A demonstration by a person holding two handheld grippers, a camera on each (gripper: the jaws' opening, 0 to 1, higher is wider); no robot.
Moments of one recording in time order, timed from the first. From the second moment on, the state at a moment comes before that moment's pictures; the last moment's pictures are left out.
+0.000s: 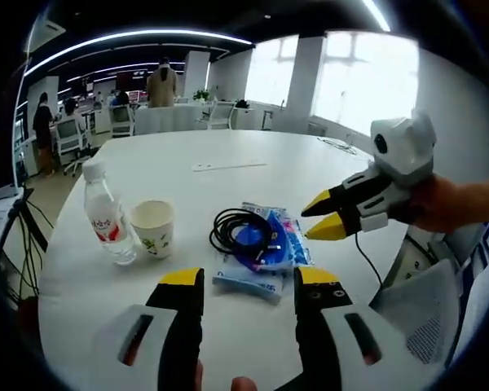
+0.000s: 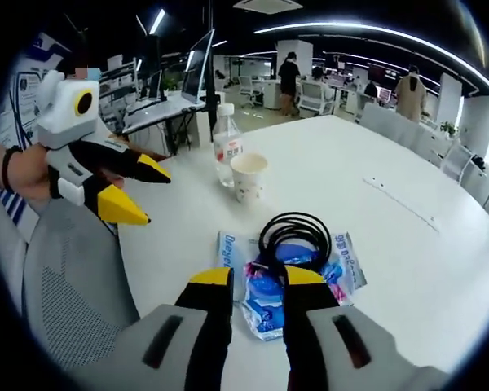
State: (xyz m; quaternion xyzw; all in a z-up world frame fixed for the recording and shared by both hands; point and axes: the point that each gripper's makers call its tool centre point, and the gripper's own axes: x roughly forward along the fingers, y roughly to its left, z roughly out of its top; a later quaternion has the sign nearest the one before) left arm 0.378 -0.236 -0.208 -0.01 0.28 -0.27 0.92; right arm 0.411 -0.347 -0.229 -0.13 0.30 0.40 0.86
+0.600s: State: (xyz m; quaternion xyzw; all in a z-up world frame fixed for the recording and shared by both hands) left arm 0.383 -0.249 -0.212 0.00 0.28 -0.28 0.92; right arm 0.396 -0.404 -0.256 -0.04 0.34 0.33 0.88
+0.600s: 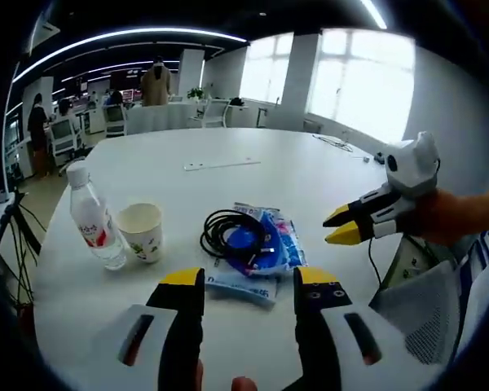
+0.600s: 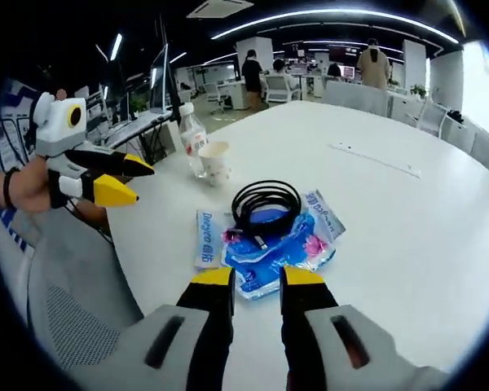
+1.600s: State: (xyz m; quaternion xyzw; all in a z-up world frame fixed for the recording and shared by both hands) left arm 0.373 -0.225 -0.219 -0.01 0.30 -0.24 0.92; right arm 0.437 -0.430 -0.284 0.01 0.37 0.31 0.88
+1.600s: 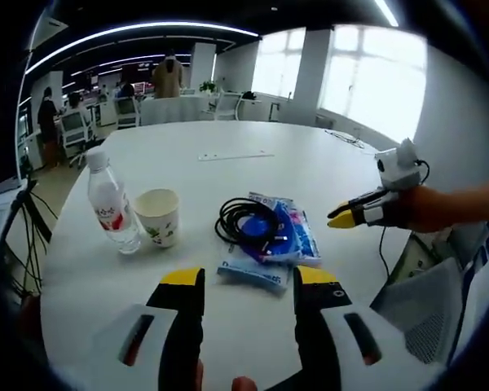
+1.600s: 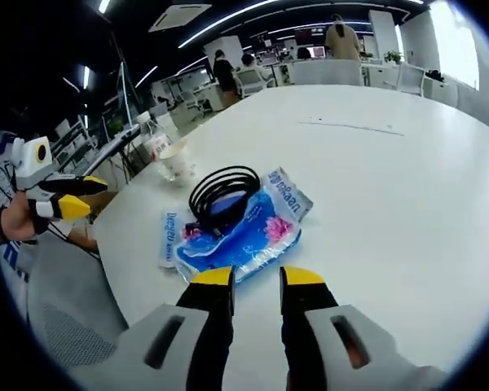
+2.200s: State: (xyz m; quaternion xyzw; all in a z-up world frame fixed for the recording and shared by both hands) left arm 0.370 -0.210 -0.211 -0.01 0.30 -0.22 0.93; right arm 0.484 -0.420 -0.296 -0.03 0.39 0.33 0.86
